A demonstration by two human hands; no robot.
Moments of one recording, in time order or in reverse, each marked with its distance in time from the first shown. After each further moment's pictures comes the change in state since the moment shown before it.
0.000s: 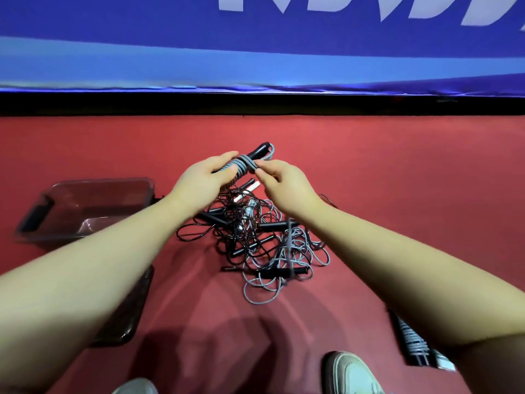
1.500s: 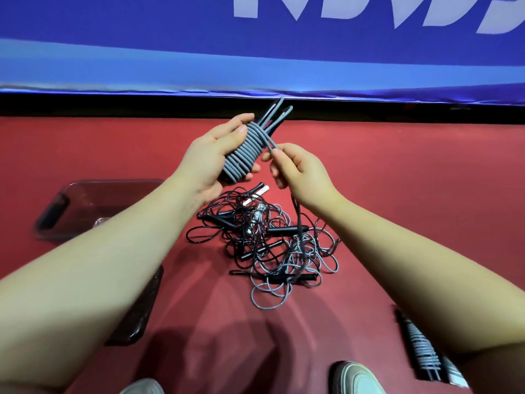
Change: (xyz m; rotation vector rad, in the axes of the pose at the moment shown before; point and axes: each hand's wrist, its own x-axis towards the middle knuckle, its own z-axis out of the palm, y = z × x) left_hand -0.002 0.050 -0.013 -0.796 -0.010 -0.010; right_hand 0.013 -0.006 -0.009 0.320 0.036 -0.114
